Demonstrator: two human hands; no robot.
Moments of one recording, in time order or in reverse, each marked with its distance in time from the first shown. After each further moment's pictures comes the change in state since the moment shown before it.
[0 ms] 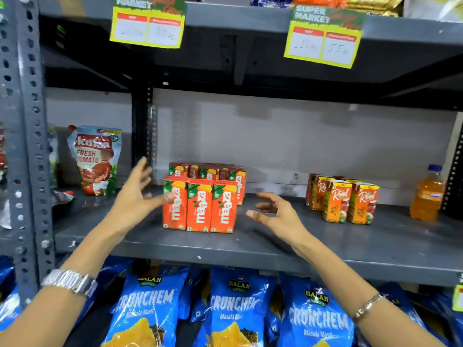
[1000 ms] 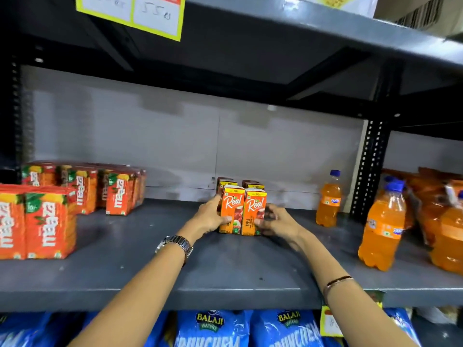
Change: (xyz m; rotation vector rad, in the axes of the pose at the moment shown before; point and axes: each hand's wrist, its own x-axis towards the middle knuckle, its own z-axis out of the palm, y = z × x) left_hand 0.045 0.062 0.386 0.048 -0.521 -0.149; right_hand 0.047 0.143 -0.244 0.046 -0.047 0.300
